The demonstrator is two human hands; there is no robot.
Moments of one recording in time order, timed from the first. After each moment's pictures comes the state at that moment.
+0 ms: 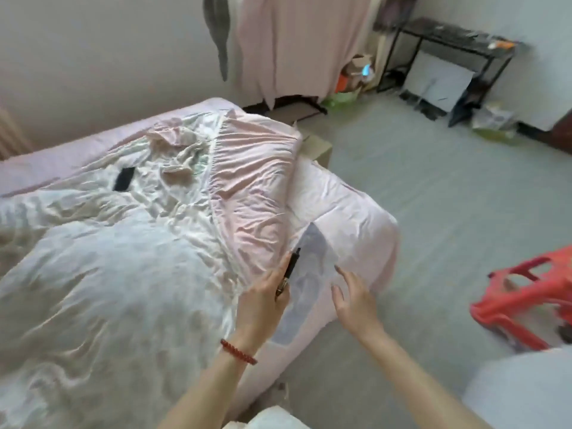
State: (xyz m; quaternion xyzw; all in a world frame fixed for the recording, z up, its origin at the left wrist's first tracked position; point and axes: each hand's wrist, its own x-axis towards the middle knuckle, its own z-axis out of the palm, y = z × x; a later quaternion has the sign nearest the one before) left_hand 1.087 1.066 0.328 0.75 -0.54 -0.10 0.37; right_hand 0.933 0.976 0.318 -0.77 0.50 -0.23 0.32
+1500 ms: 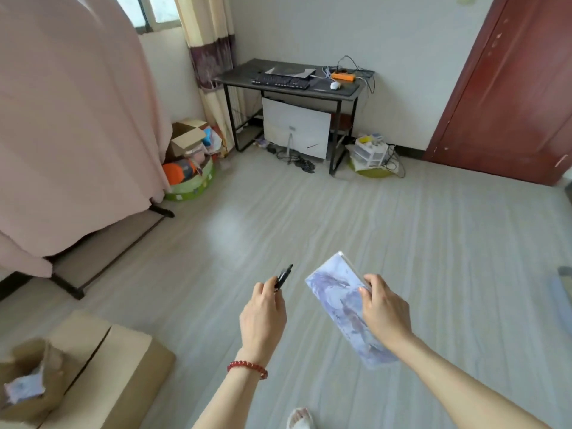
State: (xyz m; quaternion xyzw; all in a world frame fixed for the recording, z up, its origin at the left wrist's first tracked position) left_hand 0.835 -0.225 0.316 0.73 -0.61 -0.14 0.27; right_hand 0.629 -0.240 0.311 -0.63 0.73 -0.21 0.14
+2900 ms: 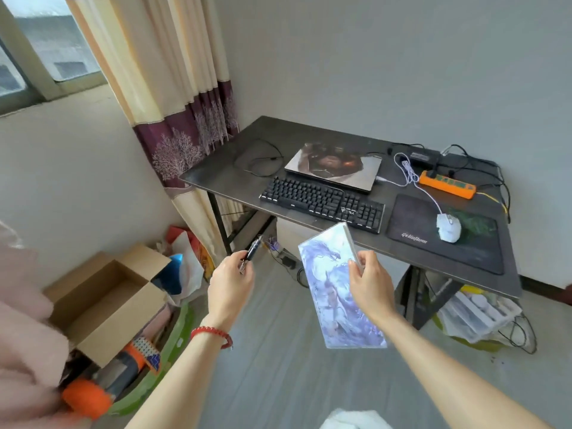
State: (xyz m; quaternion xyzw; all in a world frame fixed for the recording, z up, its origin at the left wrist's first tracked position) left_hand 1.063 -1.595 0.360 0.74 -0.55 -0.17 0.35; right_hand 0.832 -1.600 0.357 -0.59 0.71 -0.32 0.18
